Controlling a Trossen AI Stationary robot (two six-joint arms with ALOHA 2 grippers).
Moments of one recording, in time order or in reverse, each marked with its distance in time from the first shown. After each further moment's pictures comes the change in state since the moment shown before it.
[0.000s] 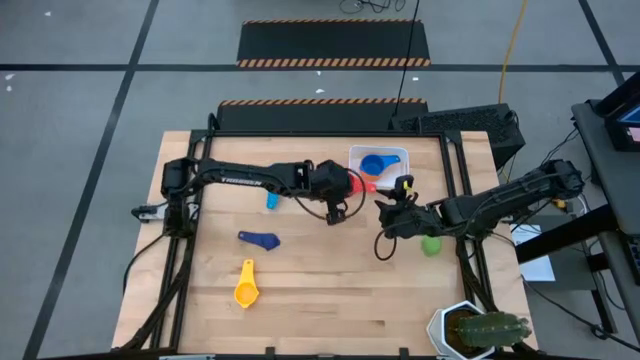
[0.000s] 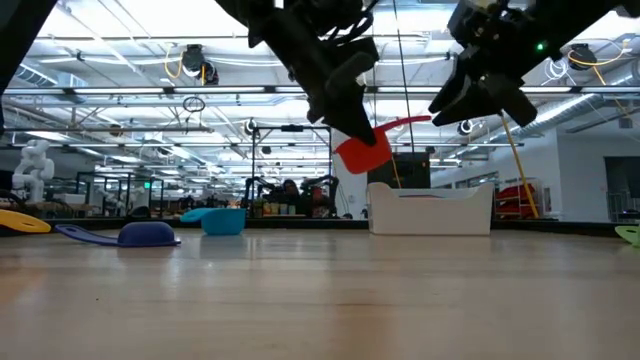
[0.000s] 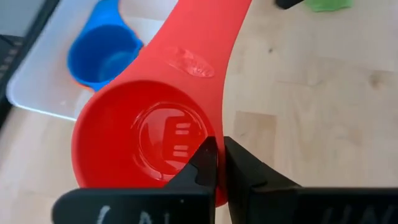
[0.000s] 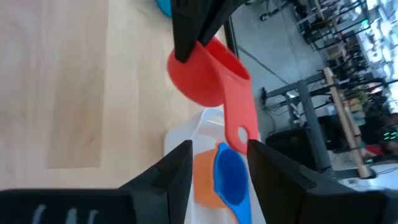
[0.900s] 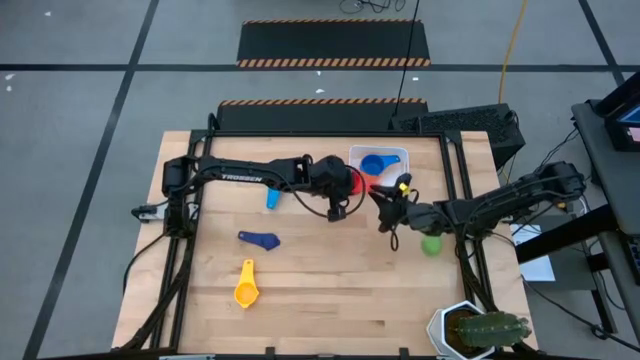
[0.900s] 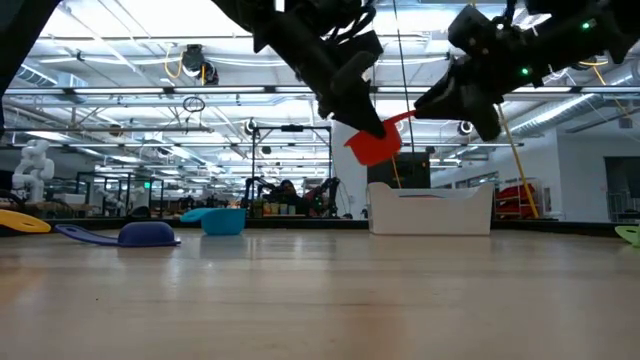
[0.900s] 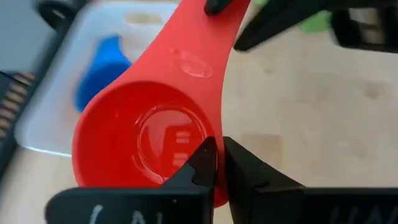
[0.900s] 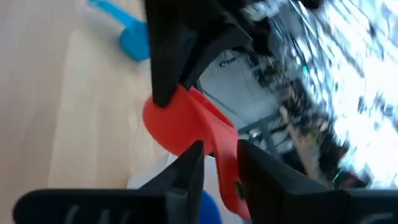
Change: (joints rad) left arm 0.031 0.001 0.000 0.092 0.038 0.110; right arm -0.068 0.000 -0.237 0.680 0.008 -0.305
